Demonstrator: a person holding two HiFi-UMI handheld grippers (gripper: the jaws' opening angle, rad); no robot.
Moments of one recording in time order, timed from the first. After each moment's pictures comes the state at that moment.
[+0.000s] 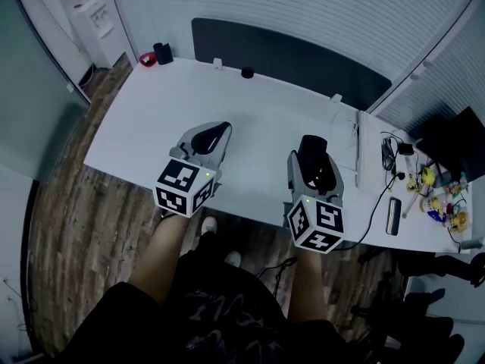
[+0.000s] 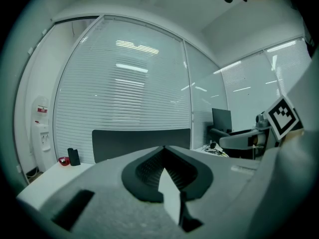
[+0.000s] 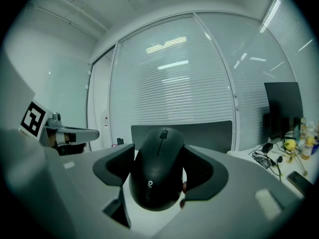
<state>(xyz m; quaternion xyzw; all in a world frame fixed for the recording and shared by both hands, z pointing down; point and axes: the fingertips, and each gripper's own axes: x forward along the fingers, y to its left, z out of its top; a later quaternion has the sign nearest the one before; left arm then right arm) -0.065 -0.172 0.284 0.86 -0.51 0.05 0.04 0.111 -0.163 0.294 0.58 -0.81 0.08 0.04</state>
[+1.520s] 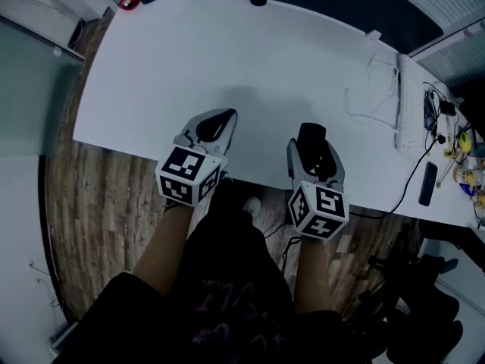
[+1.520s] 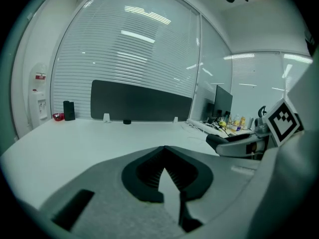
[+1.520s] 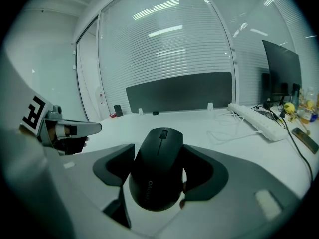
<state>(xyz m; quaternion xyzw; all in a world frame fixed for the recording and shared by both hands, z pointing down) -0.079 -0.188 0.453 0.85 -0.48 0.13 0.18 0.082 -0.167 0.473 0.57 -0.78 0.22 0.15</state>
